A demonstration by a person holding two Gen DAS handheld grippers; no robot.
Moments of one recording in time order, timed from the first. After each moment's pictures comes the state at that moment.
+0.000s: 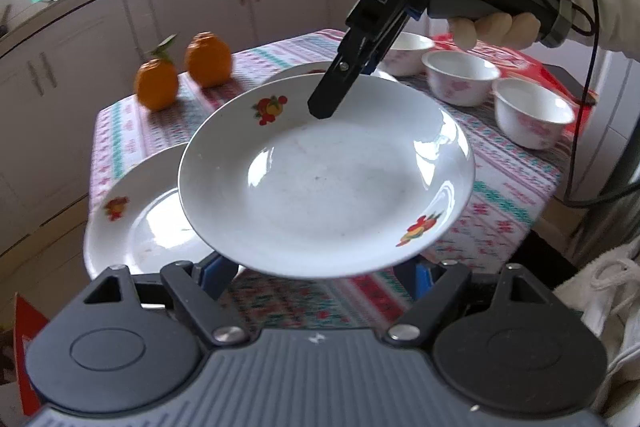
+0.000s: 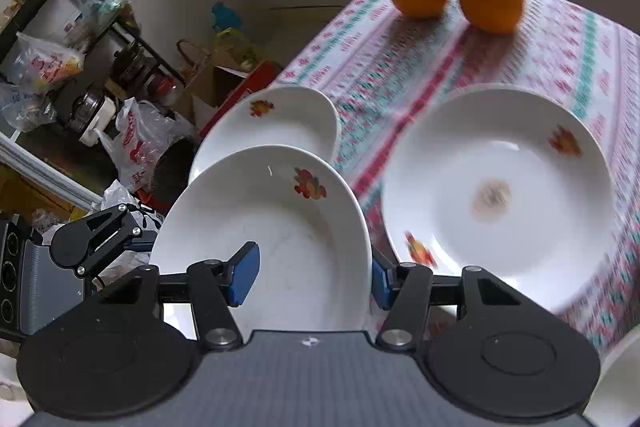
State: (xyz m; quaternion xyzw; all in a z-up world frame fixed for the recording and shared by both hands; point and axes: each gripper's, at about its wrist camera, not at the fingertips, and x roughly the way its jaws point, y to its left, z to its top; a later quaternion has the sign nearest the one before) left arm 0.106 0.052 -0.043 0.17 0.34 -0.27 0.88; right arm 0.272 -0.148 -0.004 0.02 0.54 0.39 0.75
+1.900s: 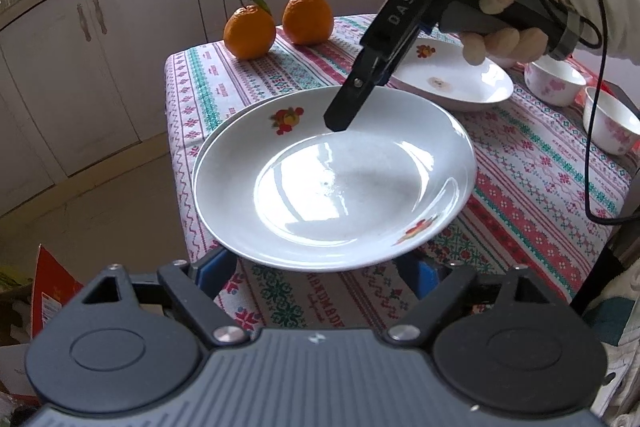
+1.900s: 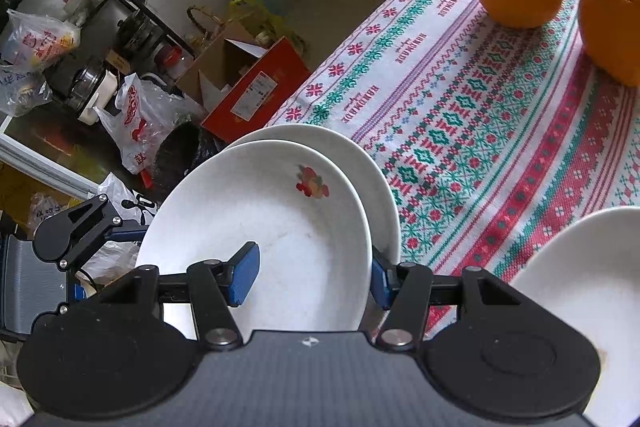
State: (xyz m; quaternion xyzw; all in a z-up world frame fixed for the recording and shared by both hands) left arm 0.157 0.137 -0.064 0.13 0.38 -0.22 0.89; right arm 0.345 -0.049 -0.048 0.01 0.58 0.41 0.71
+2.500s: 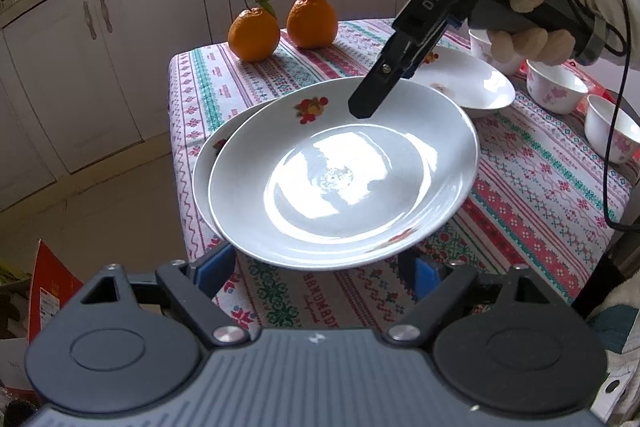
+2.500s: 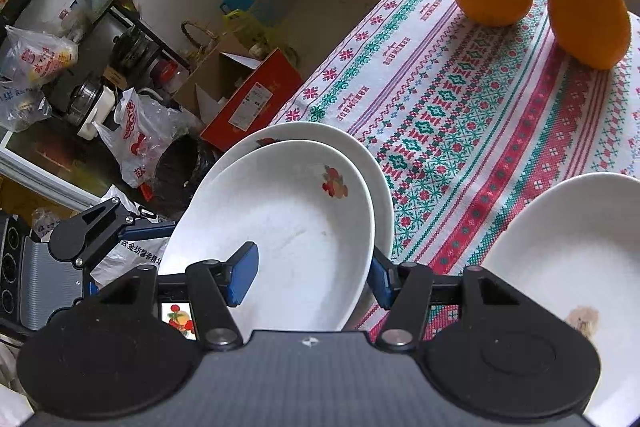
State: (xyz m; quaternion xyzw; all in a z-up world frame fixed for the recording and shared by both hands) left arm 0.154 0.139 -0.062 0.12 0.37 -0.21 0.90; right arm 0.328 -0.062 -0.034 0.01 0.56 0.39 0.73
